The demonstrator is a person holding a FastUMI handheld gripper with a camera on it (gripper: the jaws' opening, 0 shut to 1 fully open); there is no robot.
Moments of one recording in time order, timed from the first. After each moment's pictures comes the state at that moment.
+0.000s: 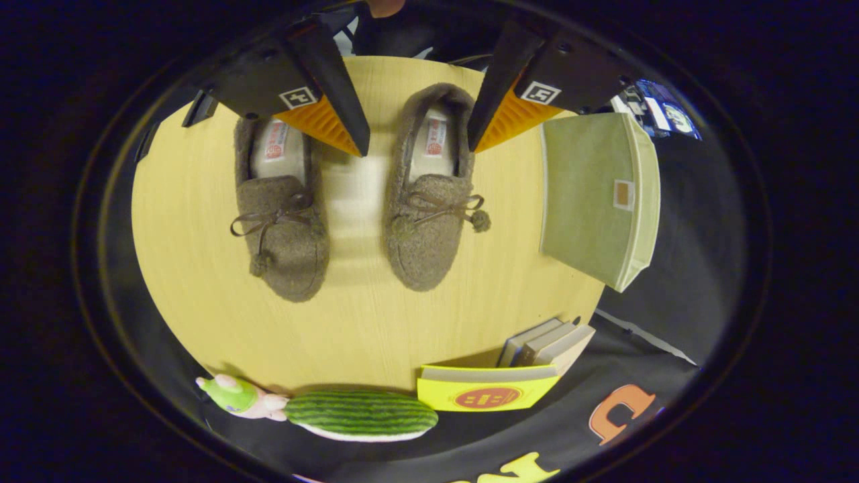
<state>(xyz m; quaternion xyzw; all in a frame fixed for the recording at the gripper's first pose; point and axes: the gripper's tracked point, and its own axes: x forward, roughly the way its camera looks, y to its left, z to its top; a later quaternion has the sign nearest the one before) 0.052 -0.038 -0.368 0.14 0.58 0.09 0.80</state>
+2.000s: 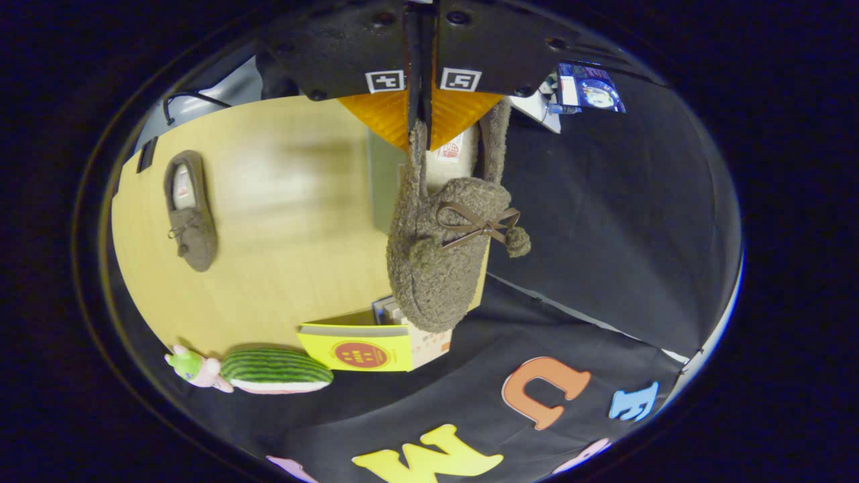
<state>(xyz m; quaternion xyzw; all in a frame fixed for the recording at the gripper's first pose) 0.028 0.165 -0.144 0.26 0.51 0.19 0.80</state>
